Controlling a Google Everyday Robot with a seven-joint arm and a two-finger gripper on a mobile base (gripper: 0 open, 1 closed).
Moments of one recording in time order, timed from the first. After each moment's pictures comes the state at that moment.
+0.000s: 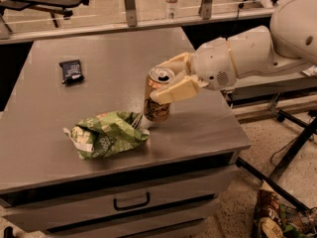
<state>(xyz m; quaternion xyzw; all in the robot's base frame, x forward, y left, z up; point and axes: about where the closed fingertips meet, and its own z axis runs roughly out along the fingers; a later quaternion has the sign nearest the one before) 0.505 -0.013 0.936 -0.60 0.60 0.32 0.42</state>
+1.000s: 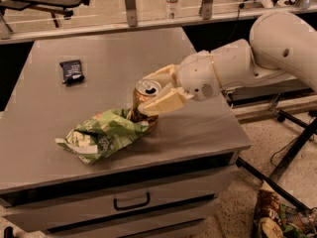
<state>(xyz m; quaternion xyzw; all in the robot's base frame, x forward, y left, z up) 0.494 0.016 0.913 -0.62 0.58 0.34 0.41</state>
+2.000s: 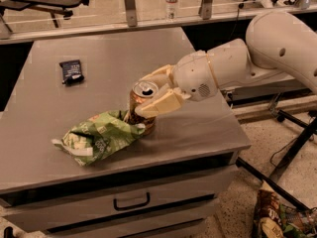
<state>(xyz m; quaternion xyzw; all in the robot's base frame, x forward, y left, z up) 0.491 0.022 0.914 -0.62 0.57 0.34 0.40</state>
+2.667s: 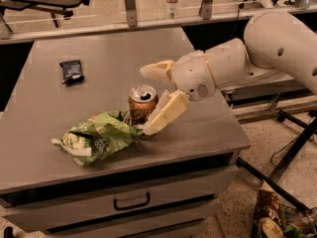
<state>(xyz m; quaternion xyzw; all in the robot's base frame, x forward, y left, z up) 0.489 0.026 0.915 -0.63 0.57 0.34 0.40</state>
